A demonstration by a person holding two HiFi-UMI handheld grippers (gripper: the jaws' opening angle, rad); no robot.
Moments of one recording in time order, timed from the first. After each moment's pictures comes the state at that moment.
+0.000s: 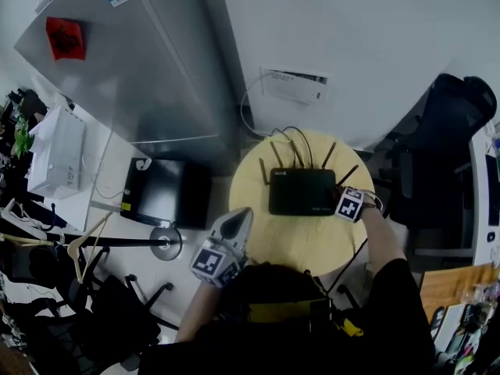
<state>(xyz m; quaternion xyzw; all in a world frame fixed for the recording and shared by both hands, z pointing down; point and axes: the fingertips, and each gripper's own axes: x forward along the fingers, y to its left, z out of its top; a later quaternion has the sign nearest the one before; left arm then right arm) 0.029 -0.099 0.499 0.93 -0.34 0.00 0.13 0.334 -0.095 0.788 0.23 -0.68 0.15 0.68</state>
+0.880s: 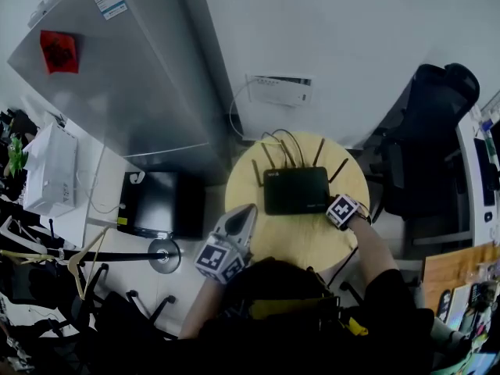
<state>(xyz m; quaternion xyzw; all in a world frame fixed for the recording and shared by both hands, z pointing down) 0.046 -0.096 0.493 0.95 -0.29 -0.01 0.13 0.320 -0.040 0.800 0.36 -0.63 0.36 0.58</state>
